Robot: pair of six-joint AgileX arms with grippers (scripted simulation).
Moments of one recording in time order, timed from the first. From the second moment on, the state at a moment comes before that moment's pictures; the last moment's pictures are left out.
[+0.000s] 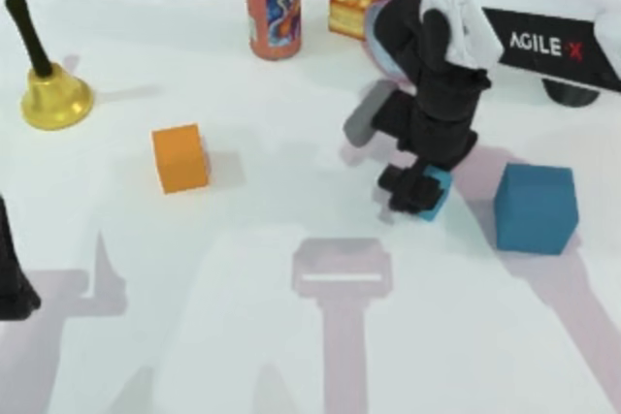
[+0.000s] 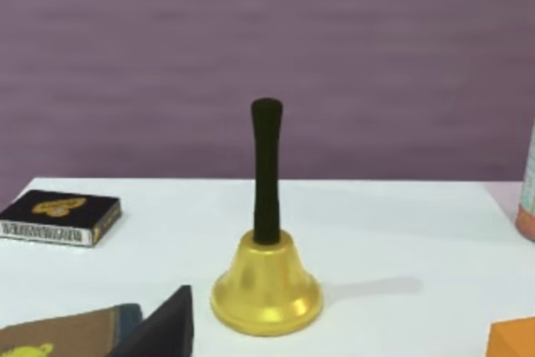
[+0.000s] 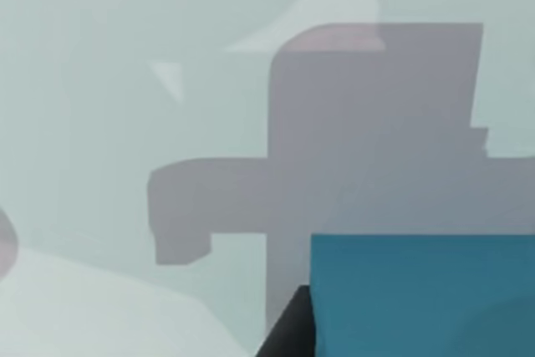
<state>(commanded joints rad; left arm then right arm) 0.00 0.00 0.00 0.00 0.00 0.00 0.46 2.44 1.86 -0.99 0.01 -0.54</state>
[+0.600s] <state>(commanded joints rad) 0.00 0.00 0.00 0.00 0.00 0.00 0.47 2.35 2.03 -1.24 -0.01 -0.53</state>
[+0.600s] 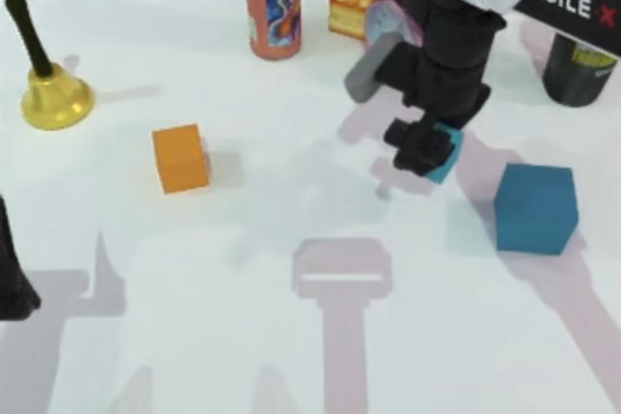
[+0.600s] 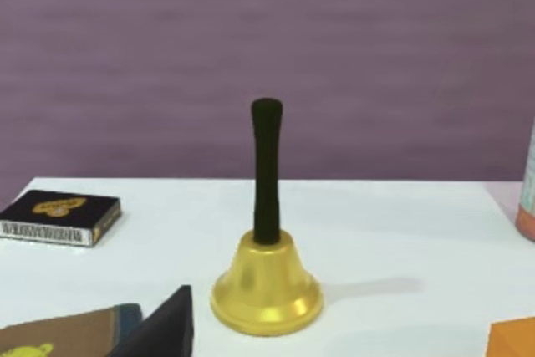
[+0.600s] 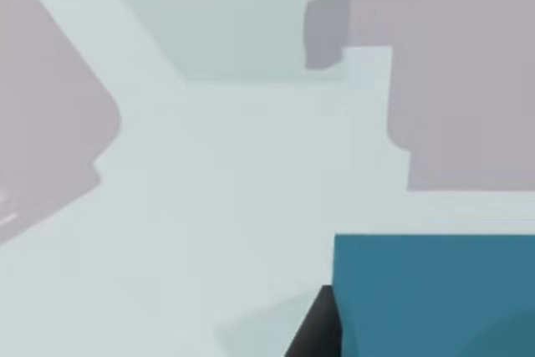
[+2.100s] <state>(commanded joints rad) 0.00 0.00 0.00 0.00 0.00 0.00 0.70 1.83 1.34 -1.06 -0.02 -0.86</state>
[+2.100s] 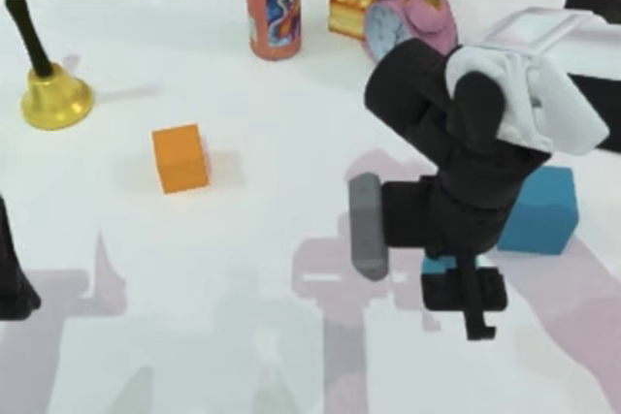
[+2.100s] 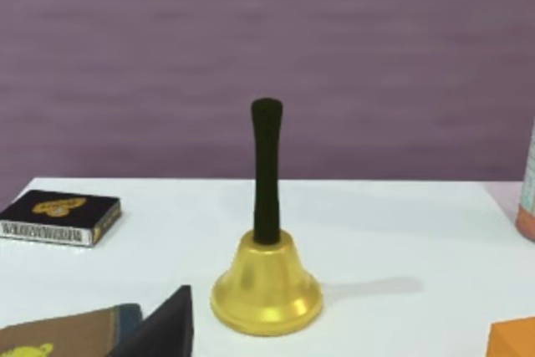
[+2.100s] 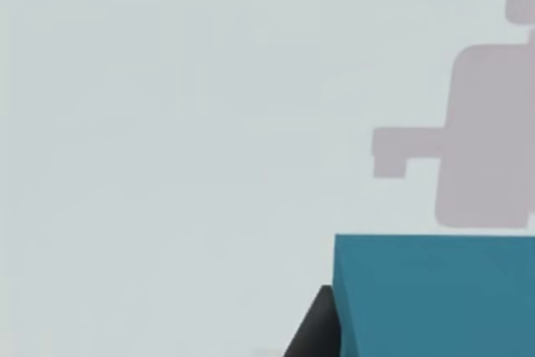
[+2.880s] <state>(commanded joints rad) 0.00 0.00 0.00 0.00 0.00 0.00 0.71 1.93 1.16 -0.80 -0.02 -0.86</state>
